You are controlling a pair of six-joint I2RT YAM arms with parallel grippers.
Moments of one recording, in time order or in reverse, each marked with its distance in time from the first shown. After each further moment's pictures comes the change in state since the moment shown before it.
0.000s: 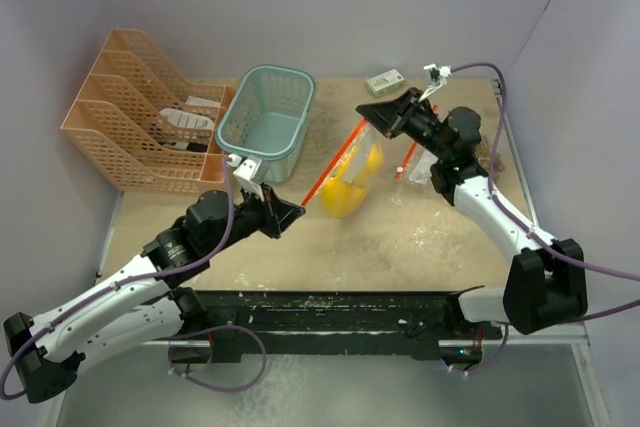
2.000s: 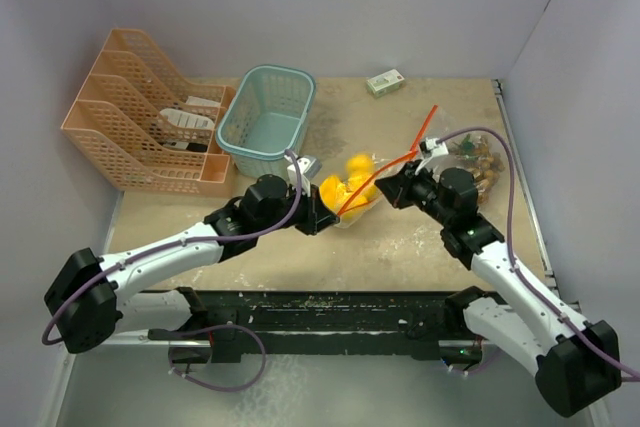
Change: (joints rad) left arm -0.001 0.434 0.028 0.246 0.183 -0.038; right arm 0.164 -0.457 -0.333 -0.545 0.351 -0.356
